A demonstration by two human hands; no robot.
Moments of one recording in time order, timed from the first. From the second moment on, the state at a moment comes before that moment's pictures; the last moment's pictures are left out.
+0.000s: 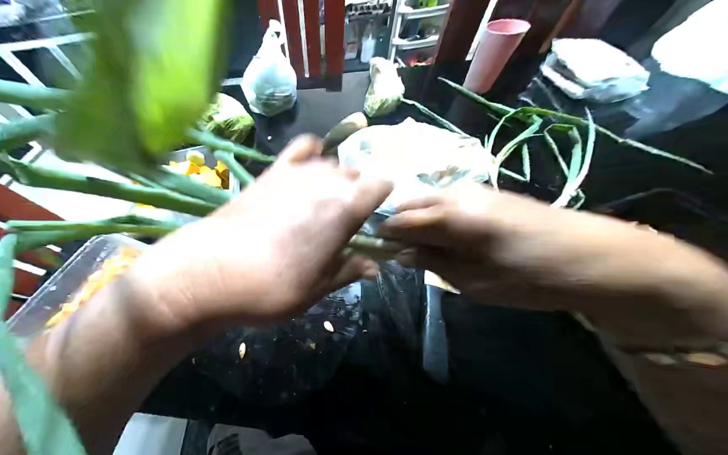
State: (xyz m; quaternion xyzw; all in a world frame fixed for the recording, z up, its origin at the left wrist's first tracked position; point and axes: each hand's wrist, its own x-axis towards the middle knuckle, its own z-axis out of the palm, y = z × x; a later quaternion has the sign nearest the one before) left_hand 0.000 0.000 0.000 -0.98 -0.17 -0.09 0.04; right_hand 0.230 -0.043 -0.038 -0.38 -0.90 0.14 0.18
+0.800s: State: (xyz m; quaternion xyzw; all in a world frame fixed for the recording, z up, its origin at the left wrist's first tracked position) left_hand -0.048 -0.011 -0.137 -0.92 -0.38 -0.11 -0.09; right_hand 0.230 -0.084 -0.143 -0.79 -0.58 0.19 0.10
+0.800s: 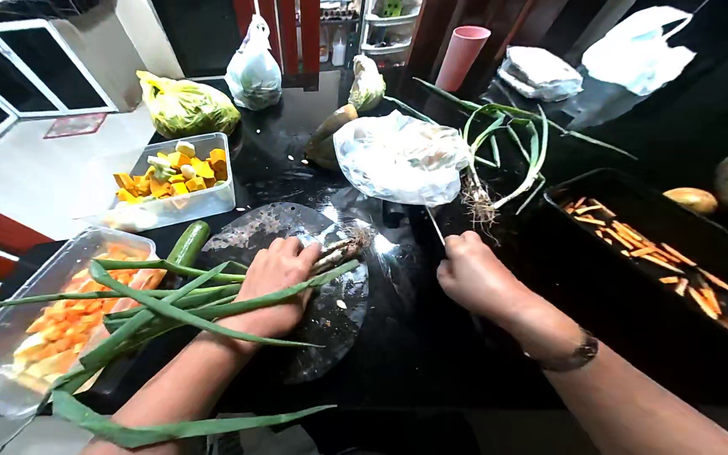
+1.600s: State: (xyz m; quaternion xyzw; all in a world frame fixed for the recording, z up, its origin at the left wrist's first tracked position) left_hand -0.026 0.000 -0.172 -0.93 -0.29 -0.22 -0.05; right_hand 0.175 -0.104 -0.137 -0.58 -0.79 0.05 0.19
